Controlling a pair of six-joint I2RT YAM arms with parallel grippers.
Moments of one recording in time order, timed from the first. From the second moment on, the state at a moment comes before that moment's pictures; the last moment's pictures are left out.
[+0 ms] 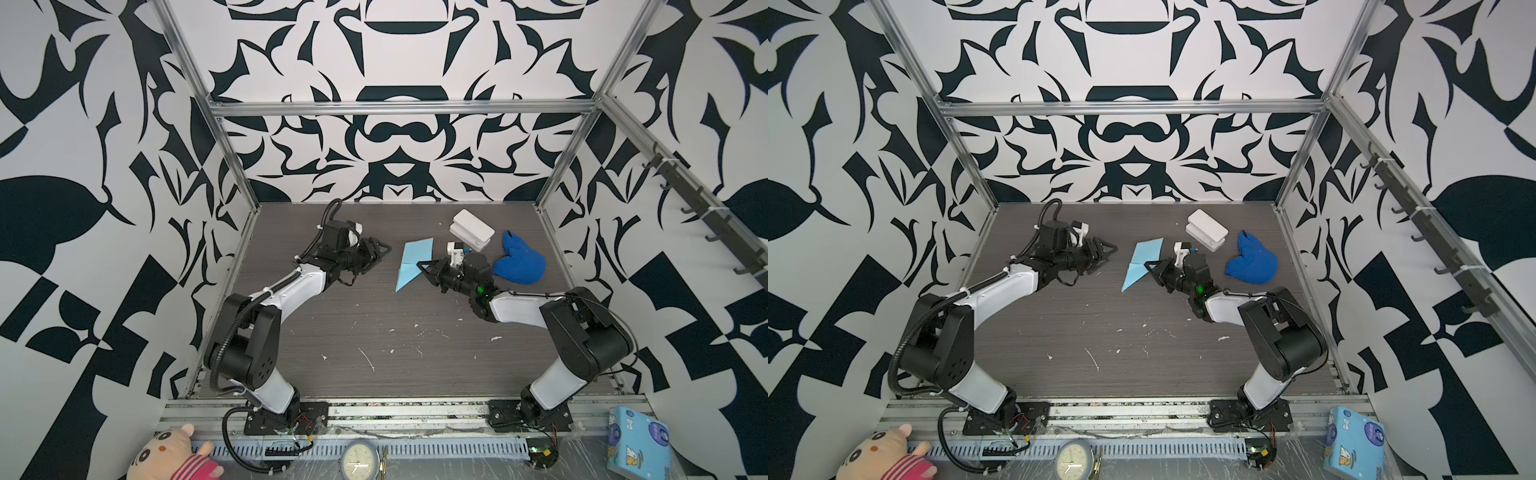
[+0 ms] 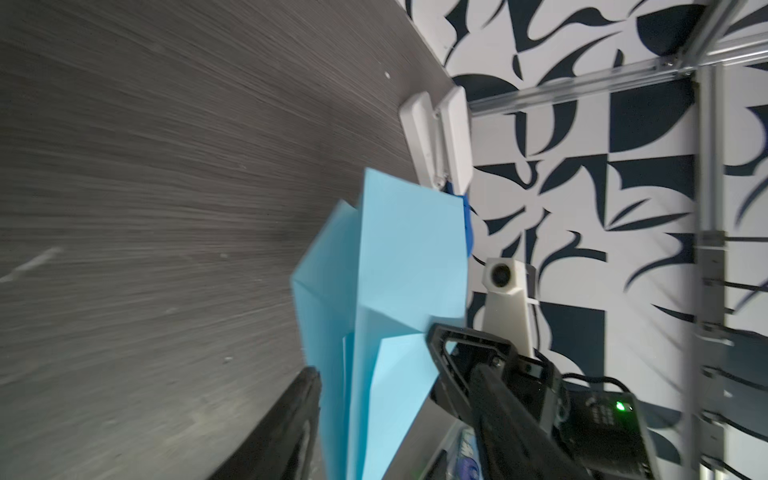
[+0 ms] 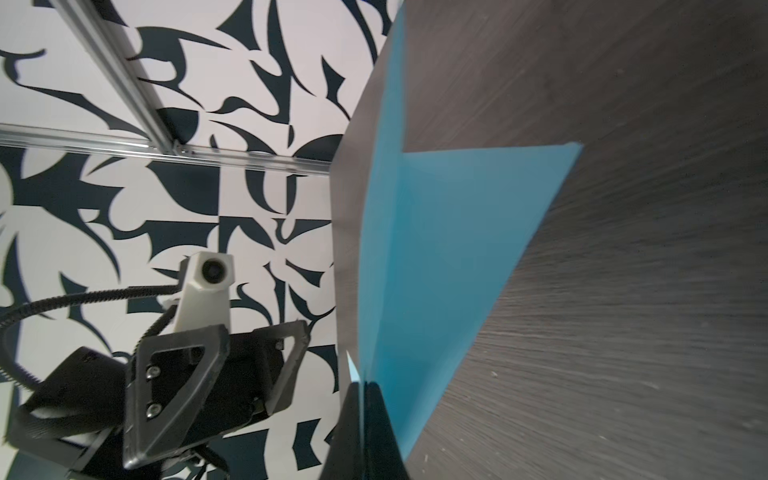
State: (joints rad) left arm -0.39 1.58 1.01 -0.03 0.53 -0.90; right arm 0.45 1.64 0.67 0.65 -0.43 1.25
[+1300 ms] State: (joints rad) left arm -0.82 1.80 0.71 0.56 0.18 0.21; right arm 0.47 1.62 0.76 0.13 -0.17 1.39
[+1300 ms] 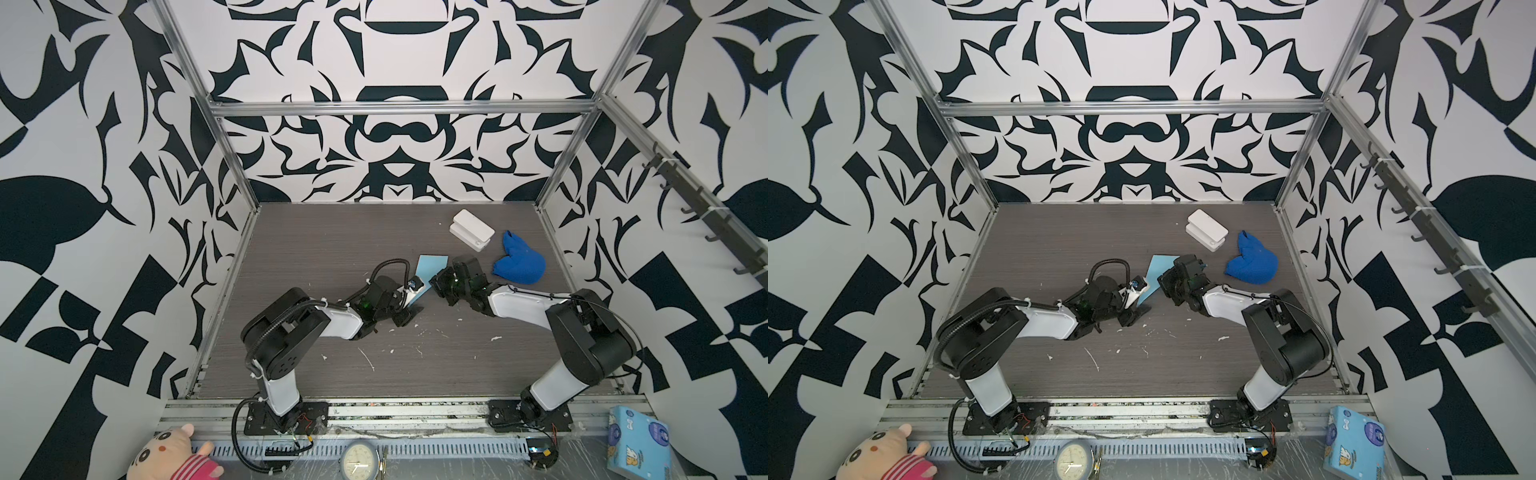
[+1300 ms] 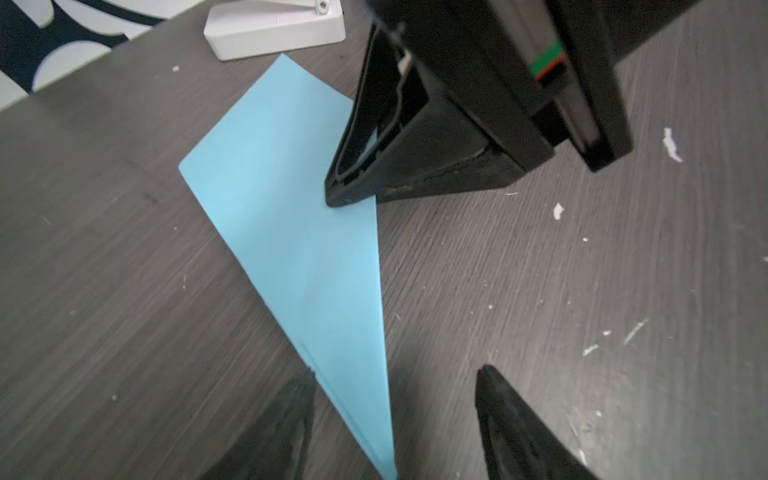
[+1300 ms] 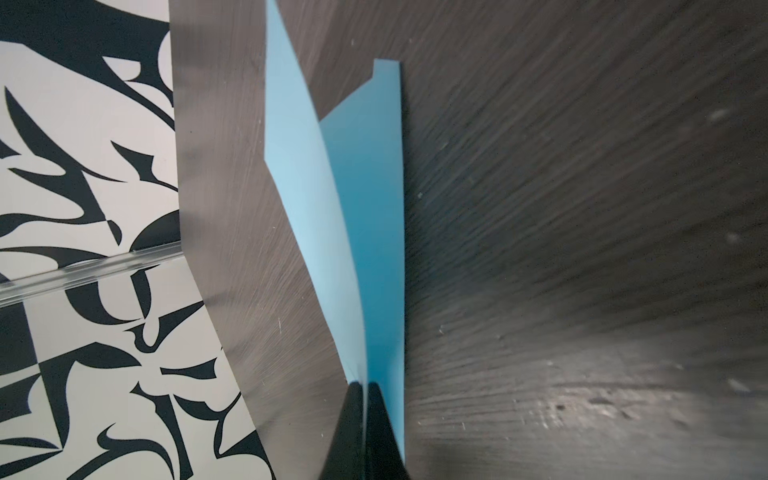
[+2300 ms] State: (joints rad) left arm -0.83 1.94 0.72 0.73 0.10 0.32; right arm 0.45 1.64 0.82 -0.01 -0.21 1.29
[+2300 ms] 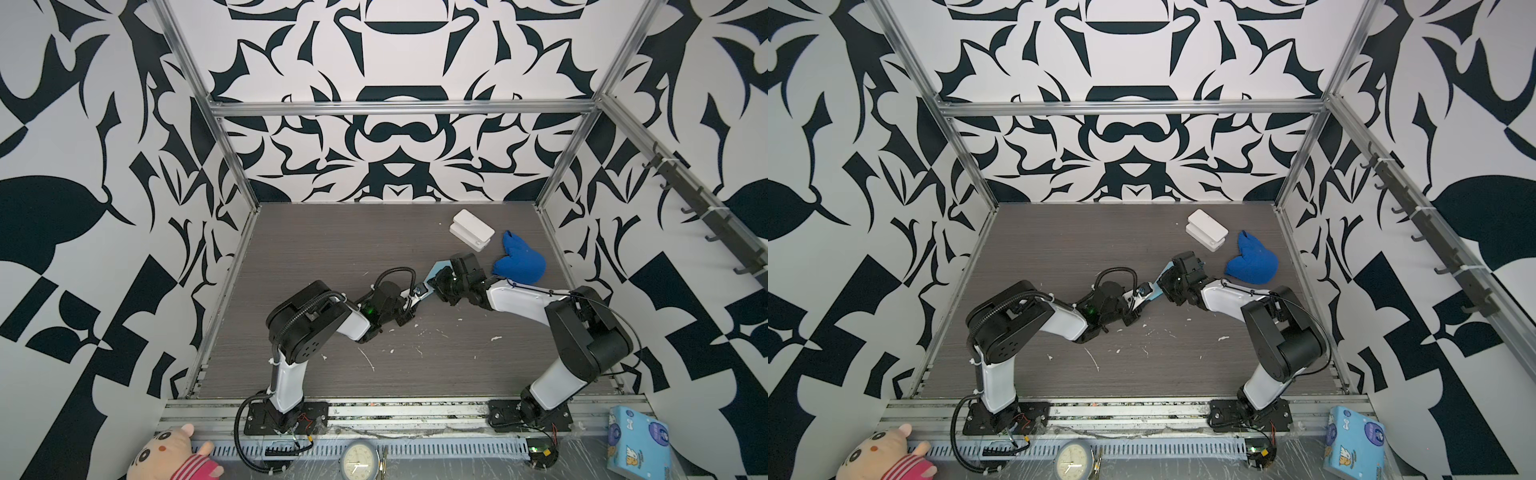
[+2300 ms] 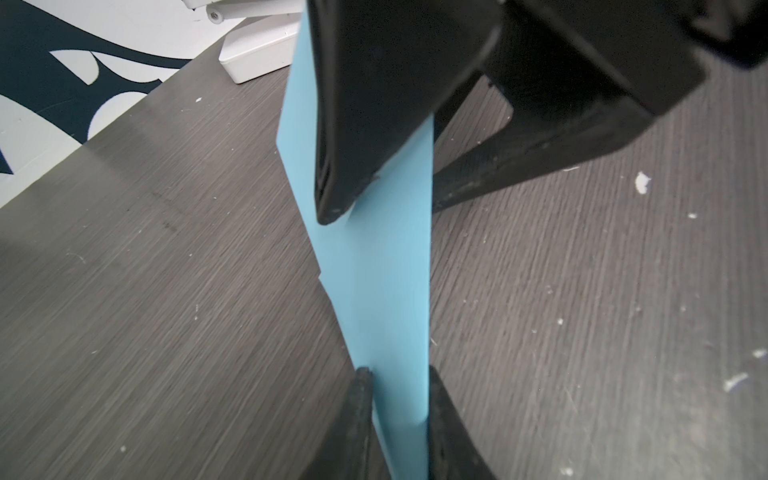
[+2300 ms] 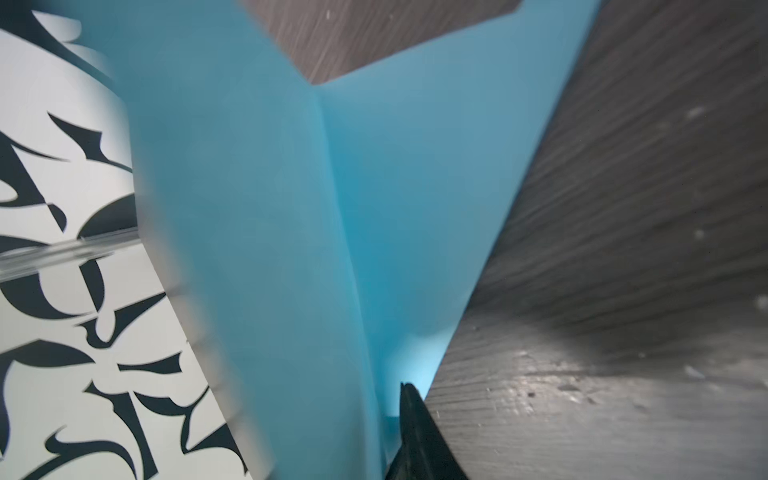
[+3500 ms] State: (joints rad) left arm -0.85 1.94 0.72 0.72 0.16 0.32; right arm 0.42 1.68 0.83 -0.08 -0.27 1.24
